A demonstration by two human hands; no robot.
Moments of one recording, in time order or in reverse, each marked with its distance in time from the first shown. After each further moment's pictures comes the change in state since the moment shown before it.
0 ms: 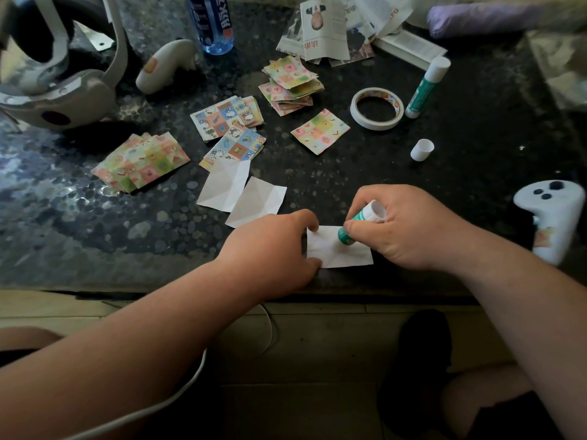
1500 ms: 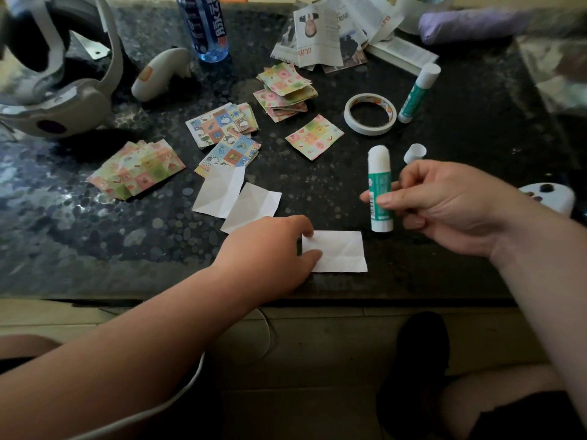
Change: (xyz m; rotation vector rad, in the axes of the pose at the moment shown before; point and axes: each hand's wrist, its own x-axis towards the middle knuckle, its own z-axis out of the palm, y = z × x) left_hand 0.001 0.003 -0.002 -0.011 -0.008 -0.014; right_hand 0.004 0.020 -0.037 0.854 0.022 0.212
